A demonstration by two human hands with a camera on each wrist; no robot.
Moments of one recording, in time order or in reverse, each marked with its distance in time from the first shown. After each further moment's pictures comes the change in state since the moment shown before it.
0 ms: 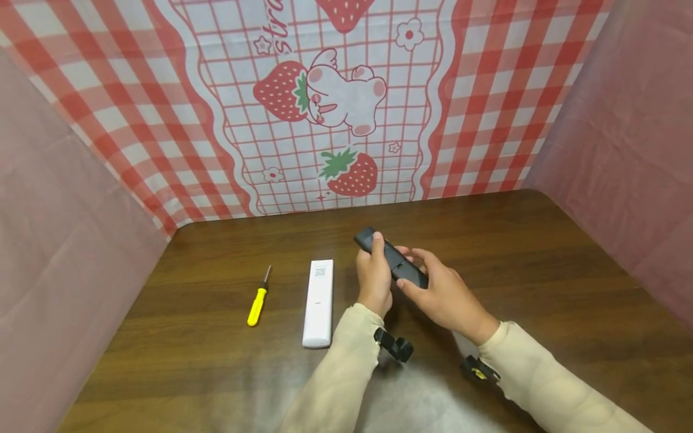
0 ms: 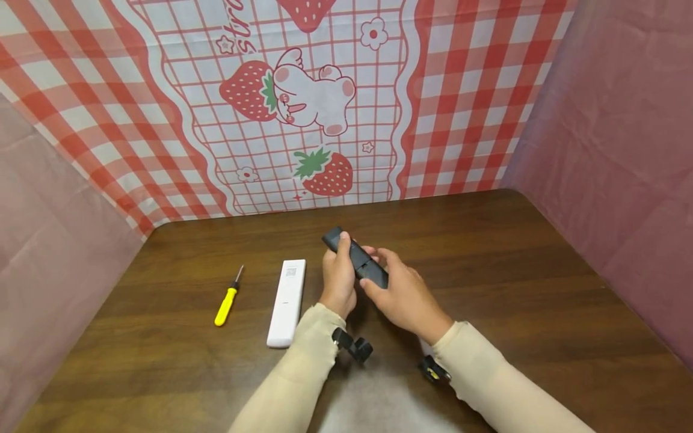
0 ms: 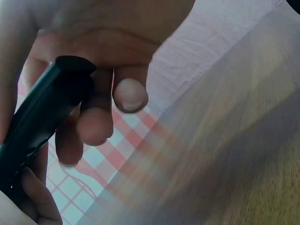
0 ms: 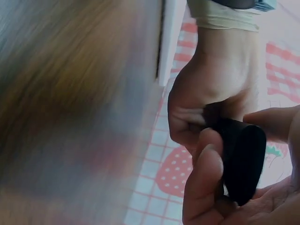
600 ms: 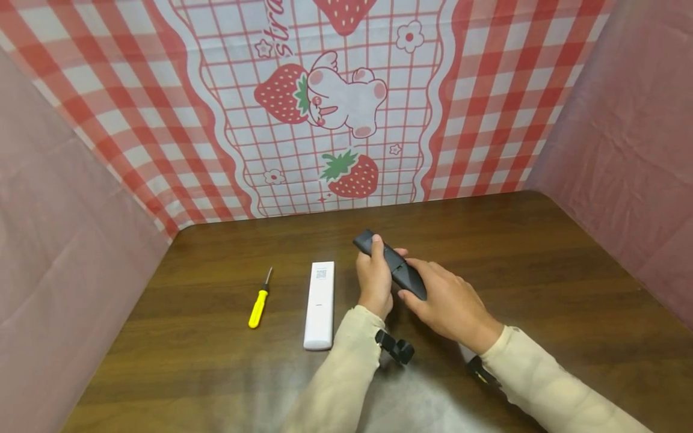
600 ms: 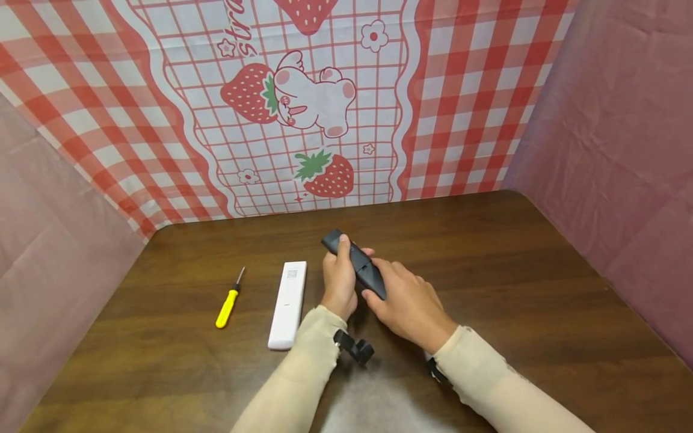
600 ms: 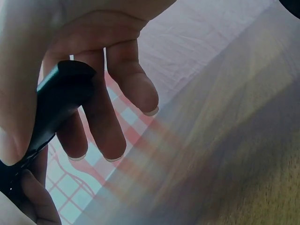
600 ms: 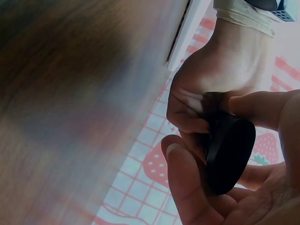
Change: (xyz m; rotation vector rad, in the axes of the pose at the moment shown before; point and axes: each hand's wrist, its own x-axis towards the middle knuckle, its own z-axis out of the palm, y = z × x) left_hand 0.003 -0.003 0.000 0.021 0.051 0.041; right_hand -0.008 0.000 0.001 -0.345 0.068 -0.166
